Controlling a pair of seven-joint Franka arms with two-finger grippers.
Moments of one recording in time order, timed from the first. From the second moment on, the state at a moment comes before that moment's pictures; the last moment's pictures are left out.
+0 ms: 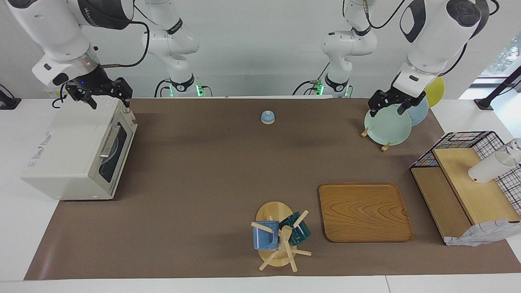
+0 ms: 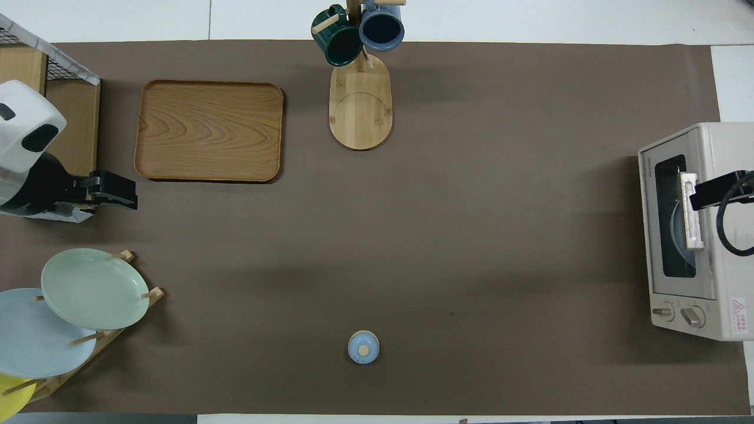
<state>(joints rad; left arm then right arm) -0.08 -0.06 -0.06 -1.72 -0.03 1.59 -0.15 0.02 -0.02 -0.10 -1.58 -0.06 1.49 -0.16</state>
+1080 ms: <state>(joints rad) -0.08 -0.06 -0.06 -1.72 -0.03 1.59 -0.15 0.02 -0.01 -0.10 -1.58 -0.02 1.50 -0.14</state>
